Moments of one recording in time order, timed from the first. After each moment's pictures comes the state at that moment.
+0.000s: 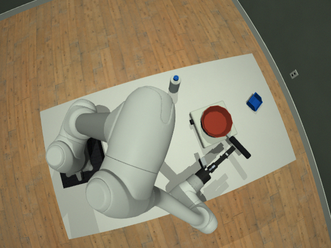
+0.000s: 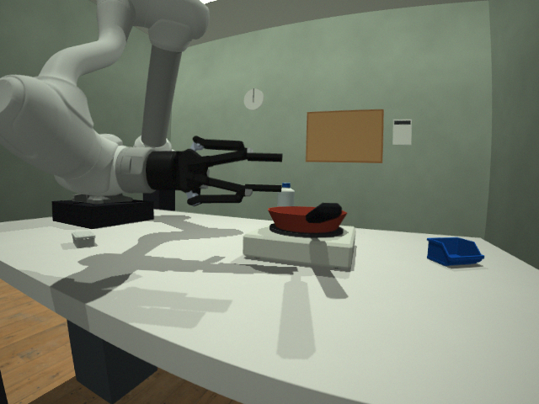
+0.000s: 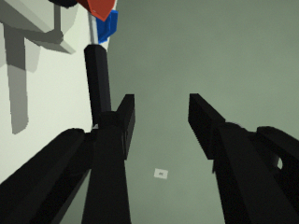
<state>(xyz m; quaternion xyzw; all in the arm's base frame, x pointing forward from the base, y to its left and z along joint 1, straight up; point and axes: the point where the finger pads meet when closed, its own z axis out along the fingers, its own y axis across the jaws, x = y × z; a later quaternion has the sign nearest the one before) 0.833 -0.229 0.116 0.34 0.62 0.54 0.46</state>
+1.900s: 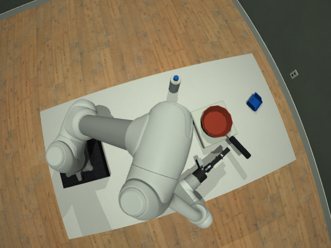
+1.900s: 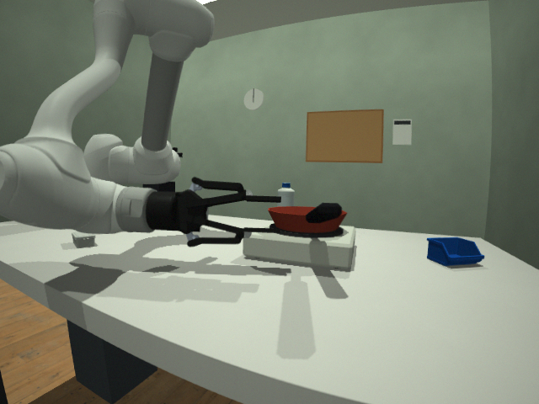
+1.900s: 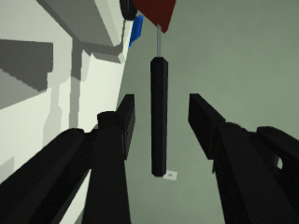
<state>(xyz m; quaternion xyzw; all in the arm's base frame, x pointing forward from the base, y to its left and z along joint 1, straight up) 0.833 -0.230 0.038 0.34 0.62 0.54 0.46</state>
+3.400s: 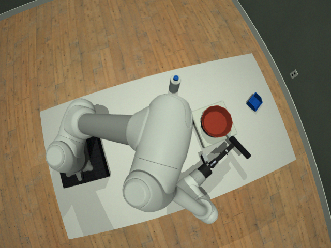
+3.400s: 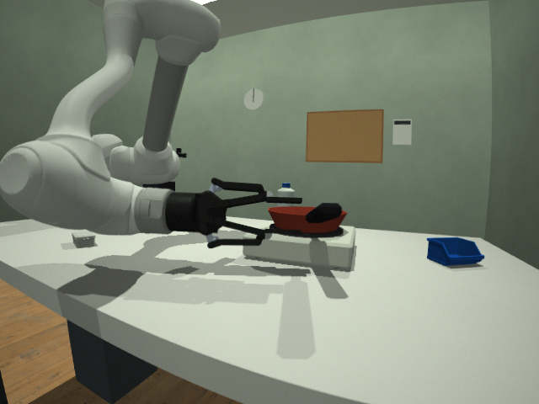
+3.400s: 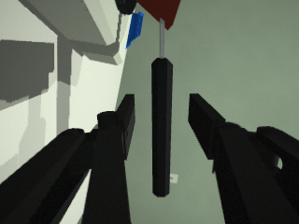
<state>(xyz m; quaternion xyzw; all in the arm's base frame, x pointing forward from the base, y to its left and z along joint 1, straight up) 0.870 -0.217 0.037 0.34 0.62 0.54 0.46</state>
